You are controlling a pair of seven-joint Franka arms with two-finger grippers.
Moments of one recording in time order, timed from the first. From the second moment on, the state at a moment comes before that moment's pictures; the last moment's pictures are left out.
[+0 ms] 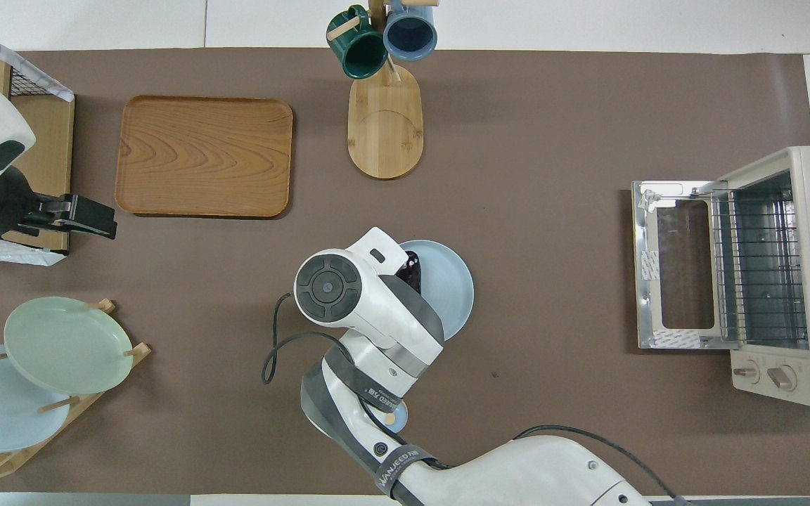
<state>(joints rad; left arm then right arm) -0.08 -0.01 -0.05 -1.67 -0.02 1.60 0.00 0.75 0.51 0.03 -1.68 -0.07 2.21 0.80</state>
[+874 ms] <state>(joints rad) -0.08 -0.01 -0.05 -1.67 -0.02 1.60 0.00 0.73 0.46 0.03 -1.66 -0.18 2.00 0.78</state>
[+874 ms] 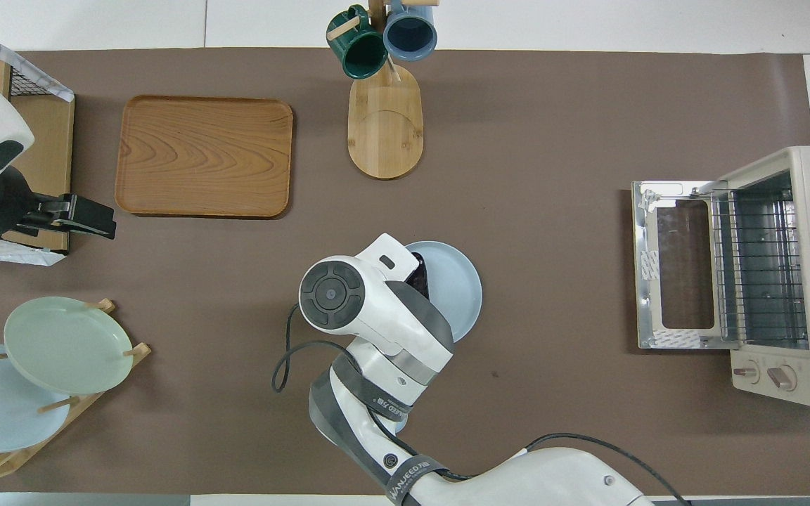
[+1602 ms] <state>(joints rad) -0.08 -0.01 -0.05 -1.67 -0.02 1.60 0.00 0.35 0.25 0.01 -1.73 -0.23 1.73 0.27</state>
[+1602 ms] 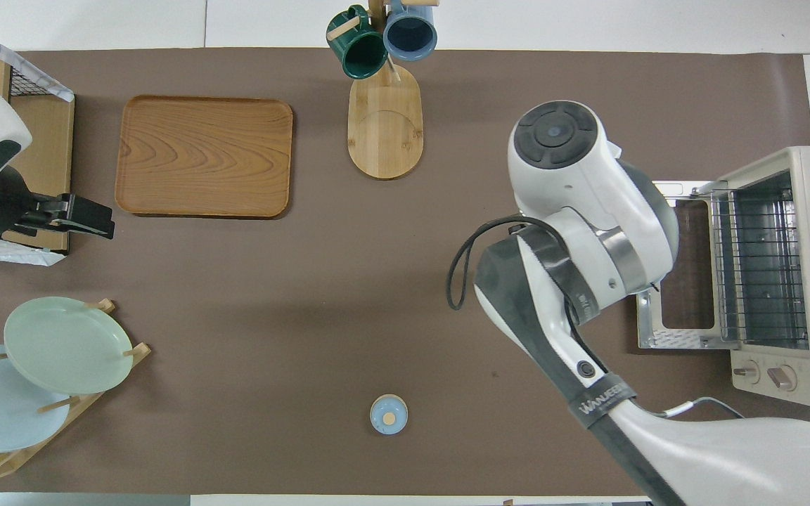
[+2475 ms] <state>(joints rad) -0.08 -0.01 -0.05 -1.67 -0.02 1.60 0.00 -0.01 0.16 0.01 -1.93 -0.26 1.82 -0.13</state>
